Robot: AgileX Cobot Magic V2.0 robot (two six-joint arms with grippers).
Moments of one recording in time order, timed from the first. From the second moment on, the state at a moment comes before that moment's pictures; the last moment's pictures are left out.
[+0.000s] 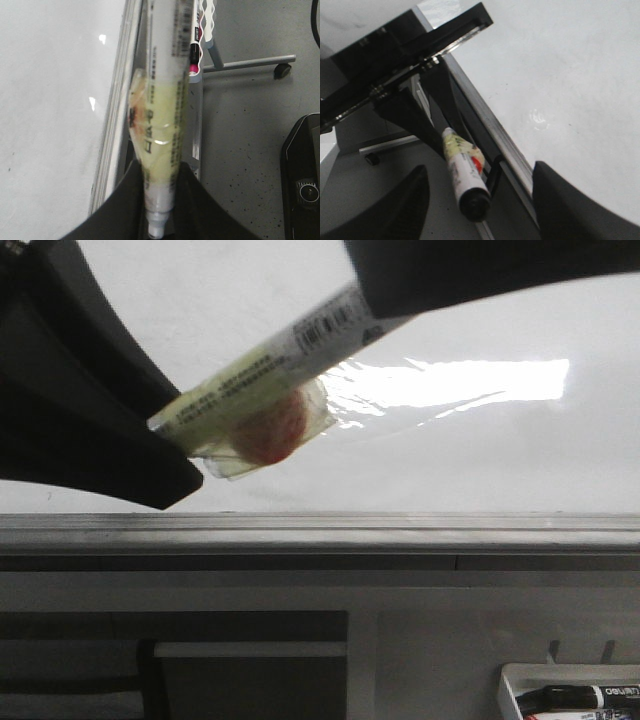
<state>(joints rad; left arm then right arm) -0.99 1.05 -0.69 -0.17 0.46 0.77 1.04 0.85 -0.60 -0.26 0.19 0.08</state>
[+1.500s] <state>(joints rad) -0.99 1.02 -0.68 -0.30 0.41 0.82 1.07 1.00 -0.61 -0.27 0.13 0.08</state>
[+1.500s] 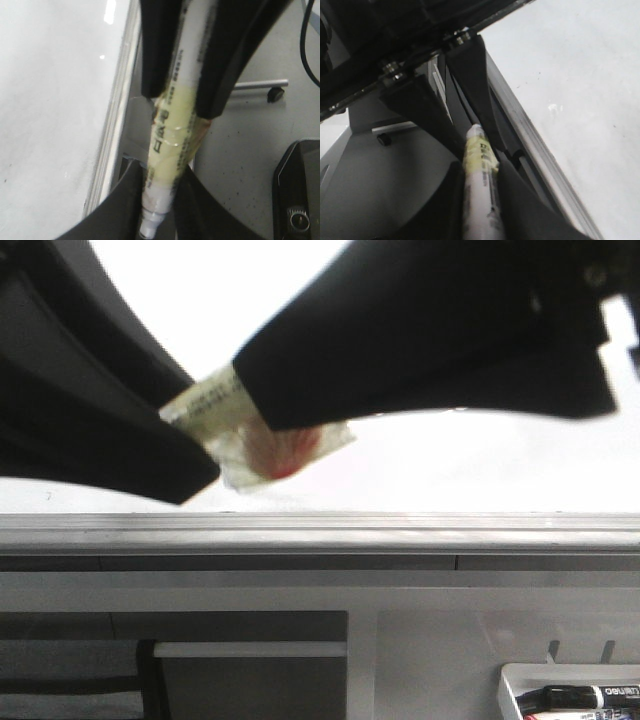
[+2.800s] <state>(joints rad) -0.31 0.18 -0.18 -0.58 0.08 0.25 0.96 0.94 -0.60 -0.28 0.12 0.18</state>
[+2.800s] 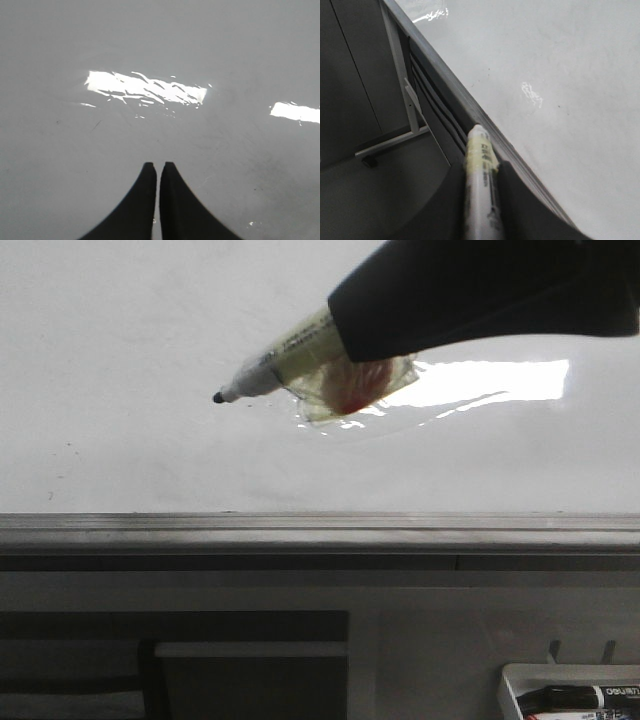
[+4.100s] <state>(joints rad) -0.30 0.18 -0.18 -0.71 0.09 0.25 0.80 1.01 -0.94 -0.31 0.44 0.39</state>
